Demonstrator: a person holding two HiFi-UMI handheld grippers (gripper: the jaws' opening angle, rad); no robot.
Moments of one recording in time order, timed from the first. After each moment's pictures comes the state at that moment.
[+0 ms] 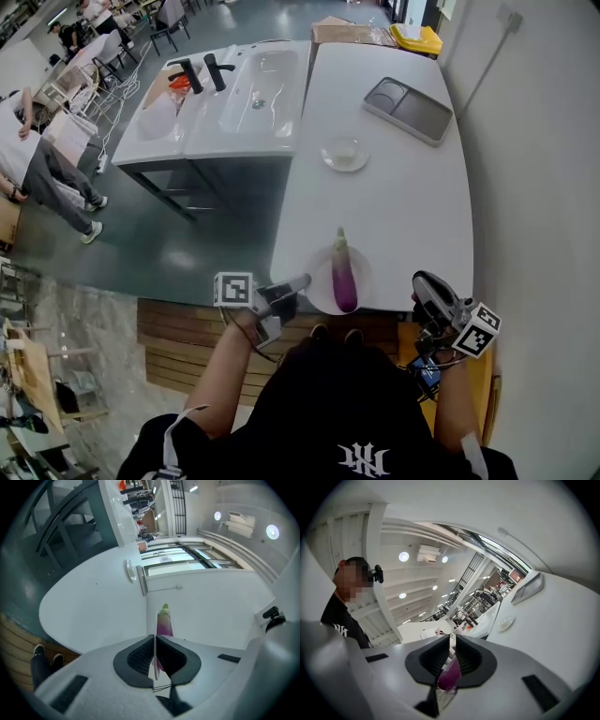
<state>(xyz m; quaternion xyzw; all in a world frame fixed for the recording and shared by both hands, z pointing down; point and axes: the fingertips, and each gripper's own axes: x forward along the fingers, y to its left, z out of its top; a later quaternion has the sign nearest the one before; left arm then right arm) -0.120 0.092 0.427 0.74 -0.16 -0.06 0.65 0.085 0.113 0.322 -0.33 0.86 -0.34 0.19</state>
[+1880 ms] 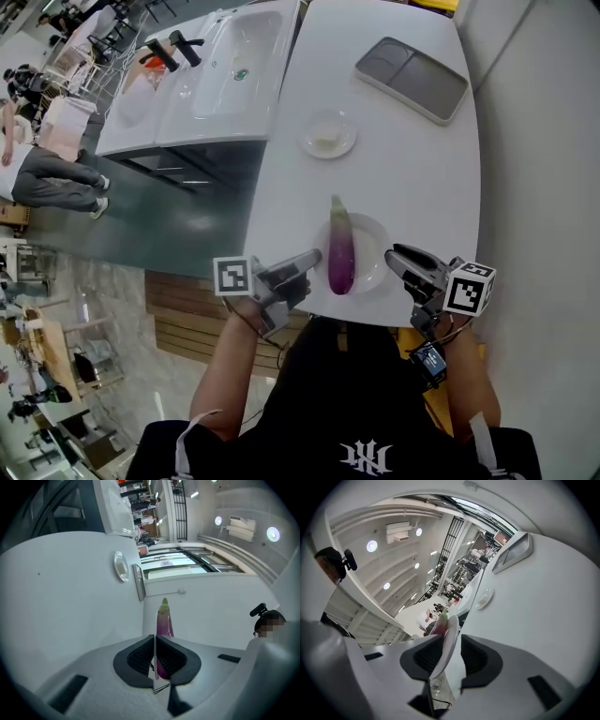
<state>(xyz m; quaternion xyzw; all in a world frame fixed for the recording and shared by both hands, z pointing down) -0.001 -0.002 0.419 0.73 -0.18 -0.10 0.66 0.130 -0.006 0.416 -0.25 0.82 -0.51 0.04</state>
